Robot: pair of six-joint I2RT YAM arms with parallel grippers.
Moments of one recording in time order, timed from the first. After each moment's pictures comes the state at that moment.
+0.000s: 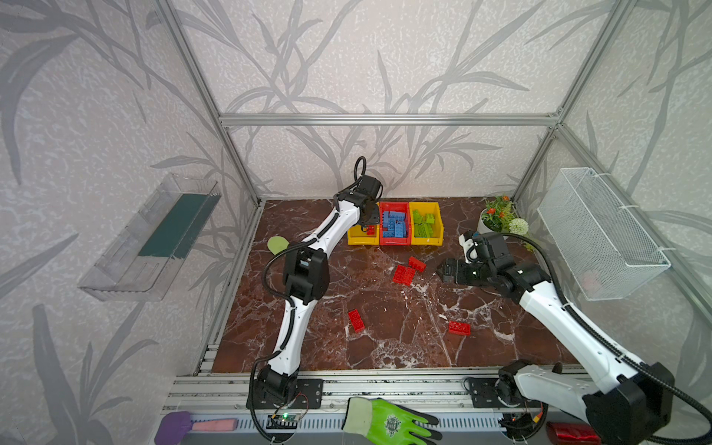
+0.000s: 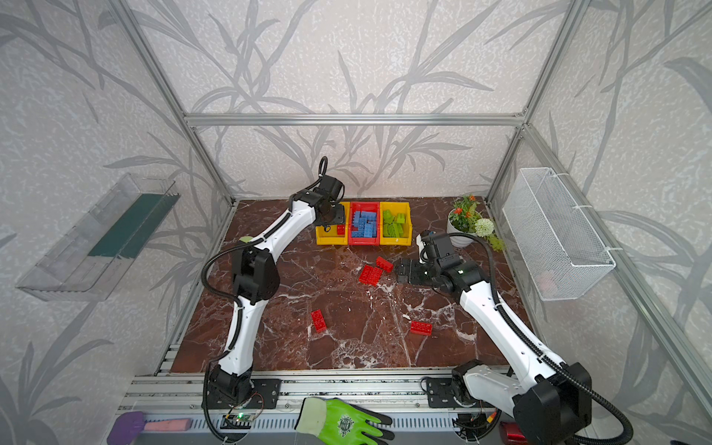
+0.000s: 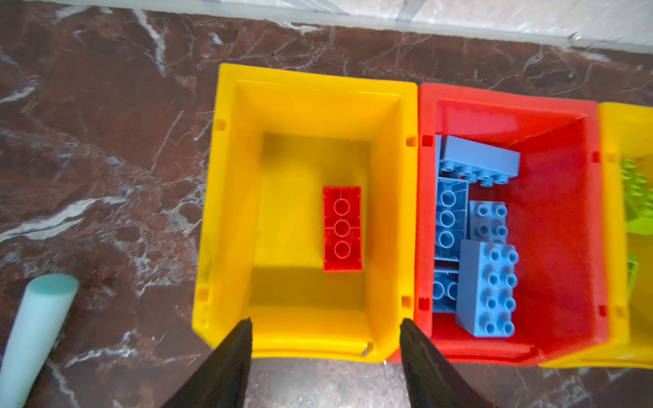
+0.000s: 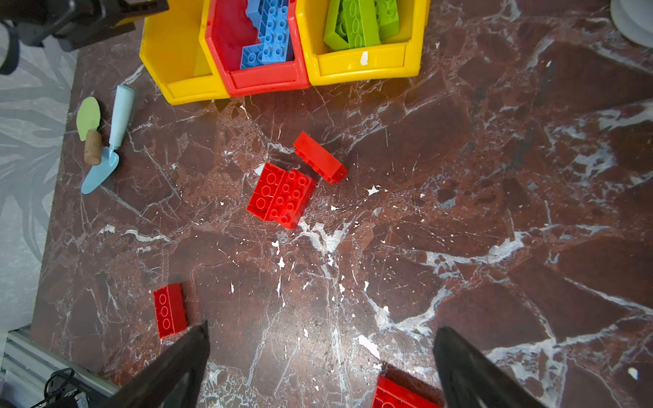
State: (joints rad) left arm -0.43 2.26 2.15 -0.91 -0.19 -0.47; right arm 0.38 1.12 0.96 -0.72 -0.14 0.44
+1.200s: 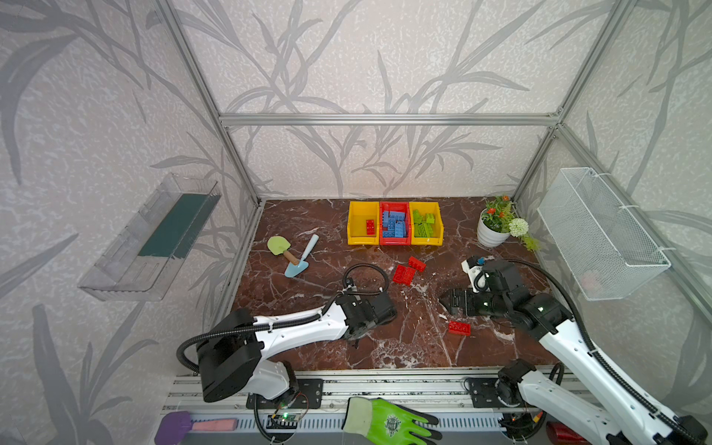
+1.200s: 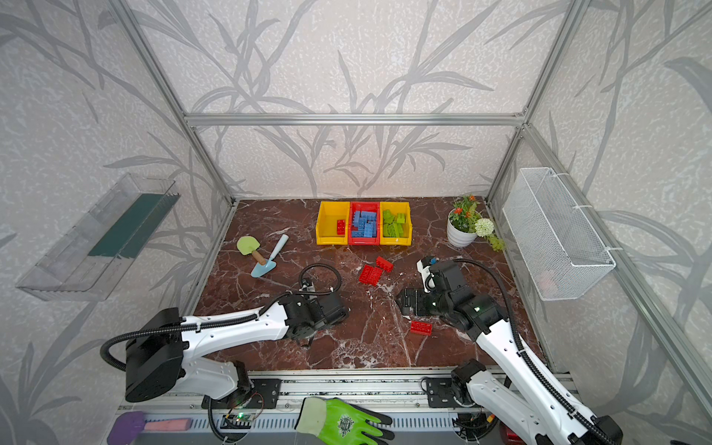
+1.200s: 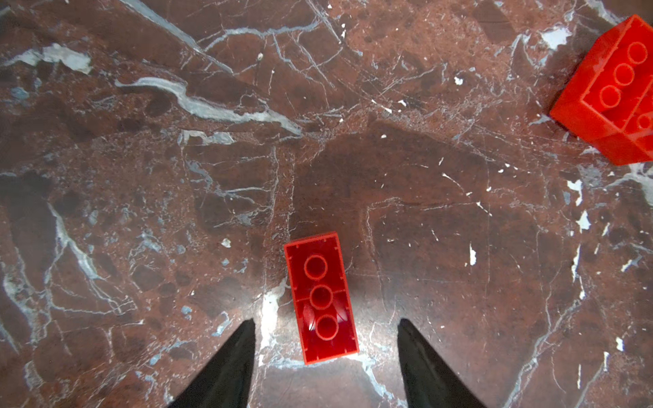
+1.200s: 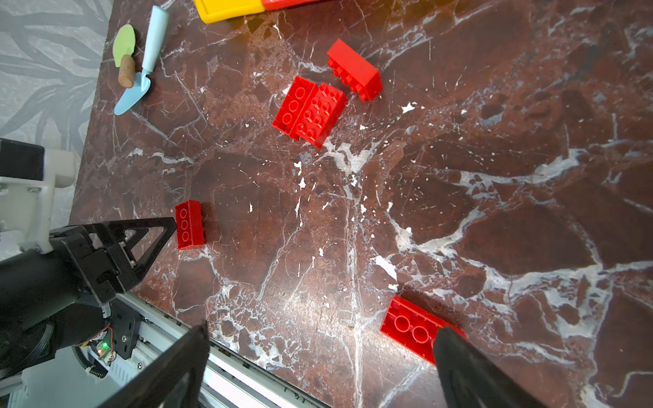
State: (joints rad) left arm -1.03 1.42 0.84 -0.79 -0.46 -1.30; right arm 0.47 0.85 0.79 -0.83 -0.21 0.45
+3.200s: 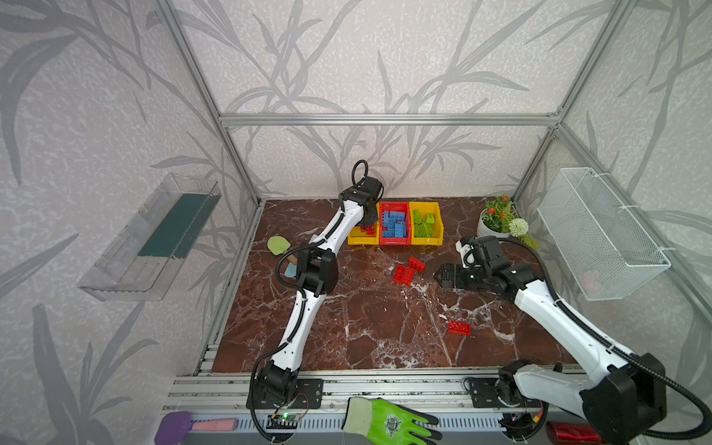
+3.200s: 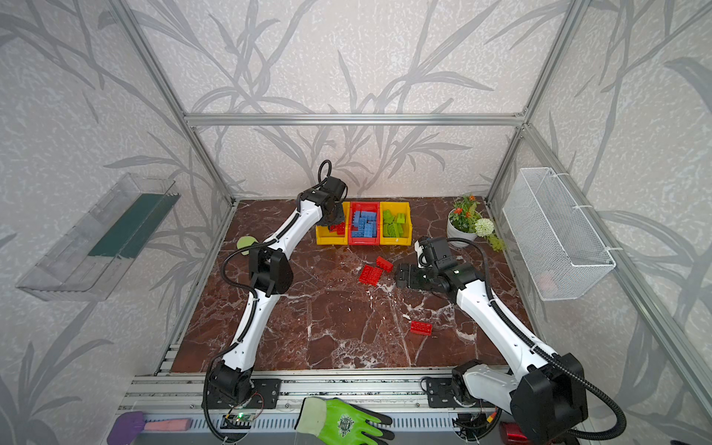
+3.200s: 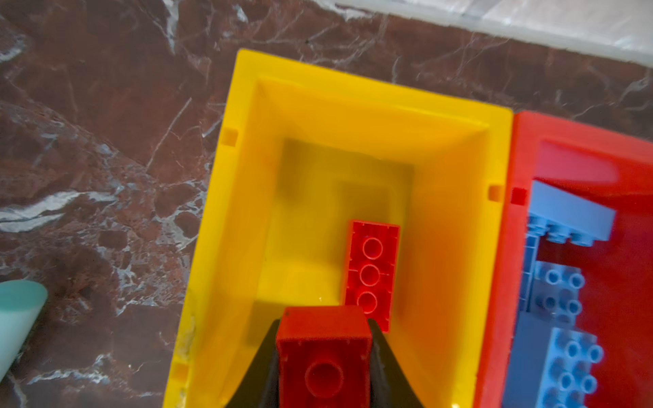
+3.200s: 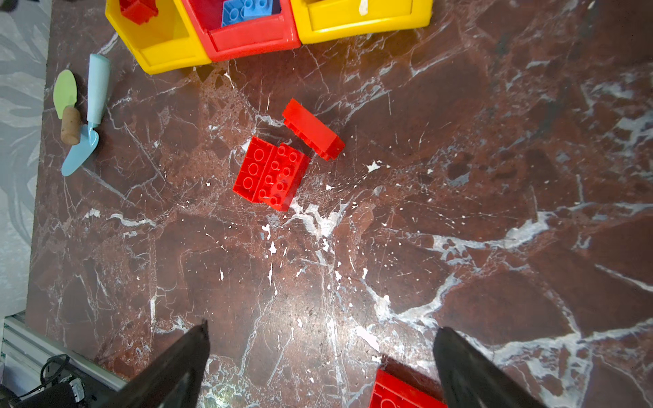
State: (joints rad) left arm -0.40 2.59 2.58 -1.10 -0.24 -0.54; right arm 0.35 1.17 0.93 -0.71 -0.18 0.43
